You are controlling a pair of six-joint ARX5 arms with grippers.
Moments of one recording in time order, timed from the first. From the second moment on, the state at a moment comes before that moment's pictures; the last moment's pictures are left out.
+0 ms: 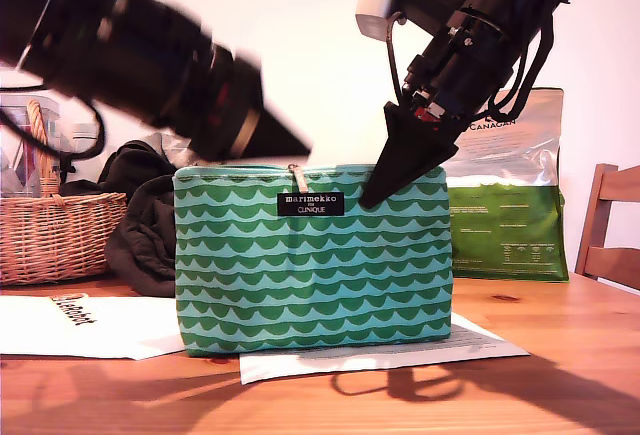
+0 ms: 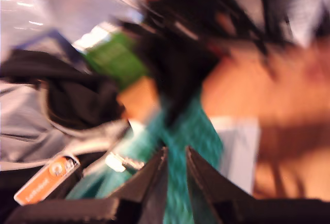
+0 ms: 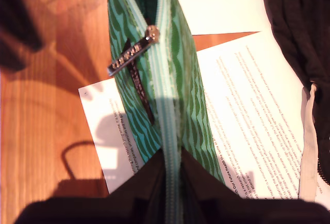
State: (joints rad) left arm -0.82 1.29 0.49 0.48 -0.01 0.59; right arm 0.48 1.69 1.24 -0.60 -0.44 -0.89
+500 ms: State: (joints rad) left arm -0.80 1.38 0.49 0.56 -0.03 0.74; right arm 0.48 1.69 1.24 -0.60 -0.44 -0.84
